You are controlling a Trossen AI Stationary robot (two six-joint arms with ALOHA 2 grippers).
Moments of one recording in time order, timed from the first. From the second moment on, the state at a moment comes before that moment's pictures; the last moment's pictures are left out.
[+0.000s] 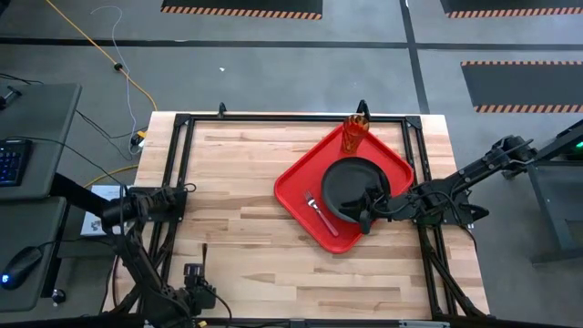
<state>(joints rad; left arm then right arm) -1.16 1.98 1.30 -1.01 -0.19 -1.13 0.44 0.98 0.52 0.04 0.52 0.94</state>
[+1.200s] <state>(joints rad) -0.53 1.17 1.34 -0.80 -0.63 -0.69 0.44 0.98 0.52 0.44 0.56 0.80</state>
